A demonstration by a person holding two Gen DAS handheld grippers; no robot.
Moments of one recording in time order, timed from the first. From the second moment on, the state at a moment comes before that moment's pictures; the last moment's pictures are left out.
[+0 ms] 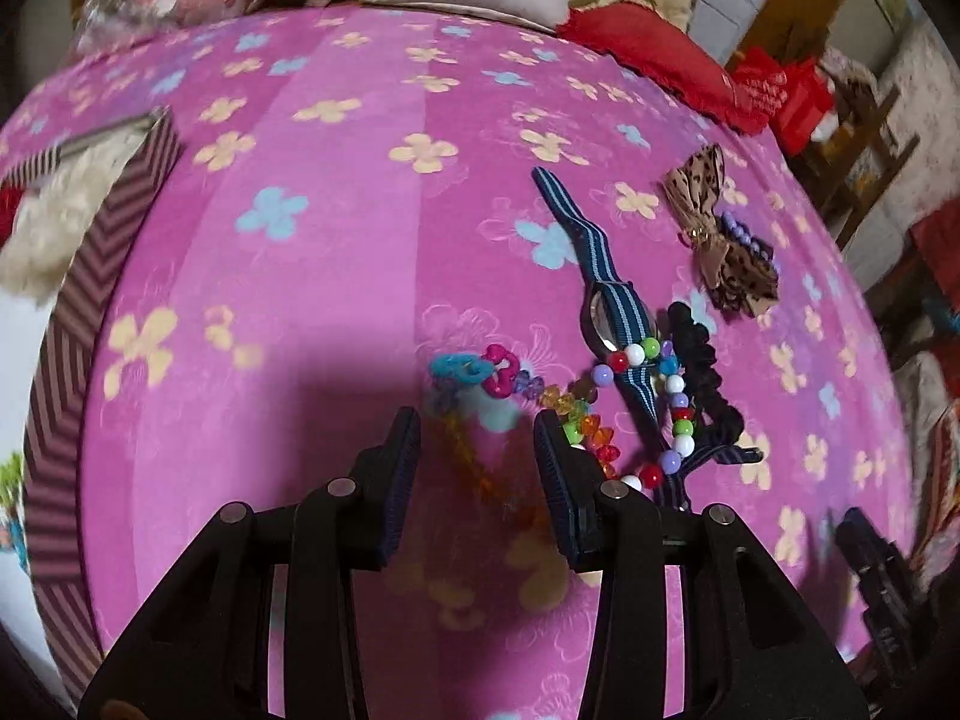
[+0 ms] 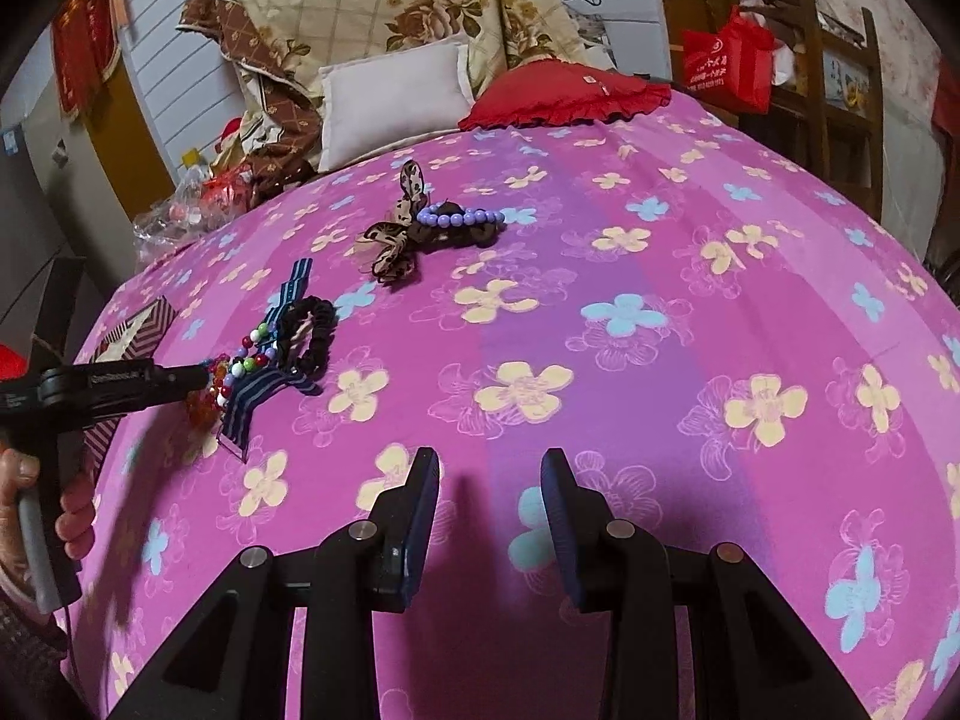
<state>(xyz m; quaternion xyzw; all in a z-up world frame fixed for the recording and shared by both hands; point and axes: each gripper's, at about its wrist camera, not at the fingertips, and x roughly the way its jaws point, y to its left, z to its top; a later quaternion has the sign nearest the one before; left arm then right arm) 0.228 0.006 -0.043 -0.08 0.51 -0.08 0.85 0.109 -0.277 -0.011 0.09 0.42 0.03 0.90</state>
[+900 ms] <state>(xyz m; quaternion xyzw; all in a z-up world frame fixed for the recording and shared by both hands) 0.153 0.089 -0.050 -0.14 0.49 -0.12 0.85 0.209 -0.163 -0.008 0.01 0.47 0.07 0.88</state>
